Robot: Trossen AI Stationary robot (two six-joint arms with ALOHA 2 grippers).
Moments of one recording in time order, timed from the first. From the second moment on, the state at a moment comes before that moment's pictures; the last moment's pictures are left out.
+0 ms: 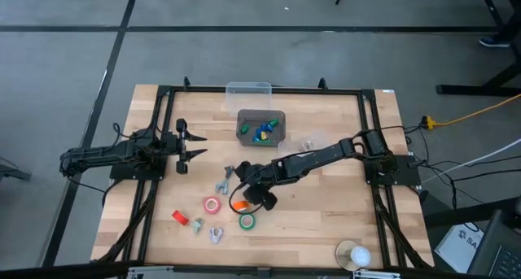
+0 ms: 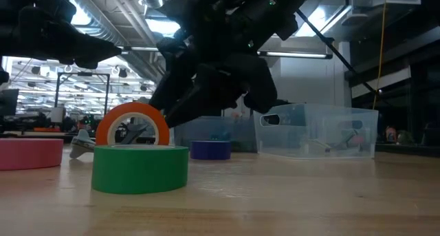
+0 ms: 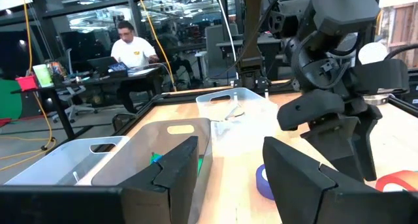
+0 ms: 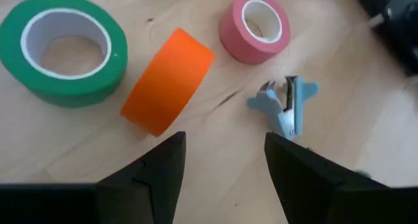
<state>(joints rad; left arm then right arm) 0.15 0.01 0.01 0.02 0.02 0.13 0.21 2.11 1.43 -0.13 -0.07 -0.70</state>
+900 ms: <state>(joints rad) 0.15 0.01 0.01 0.02 0.02 0.13 0.20 2.17 1.43 0.08 0.06 -1.18</state>
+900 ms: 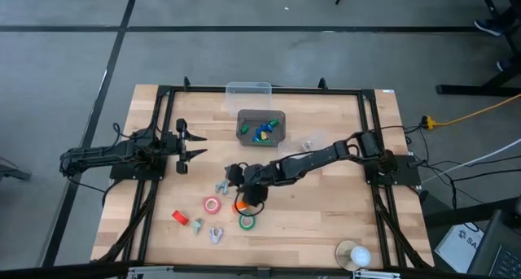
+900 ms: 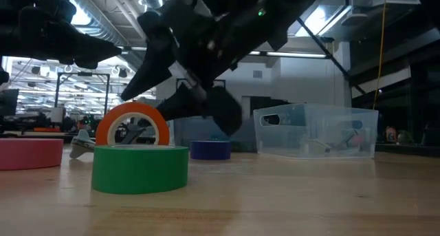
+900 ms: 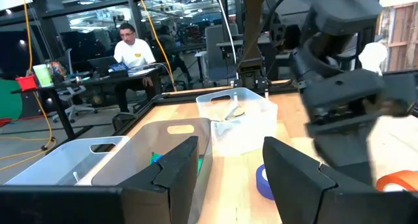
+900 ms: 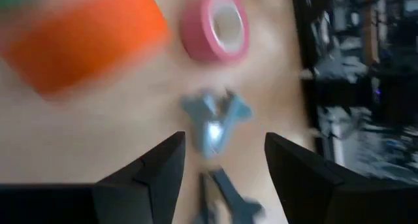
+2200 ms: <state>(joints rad) 0.15 0.01 0.01 0.02 0.02 0.13 0.11 2.22 1.44 0.12 0.14 -1.29</state>
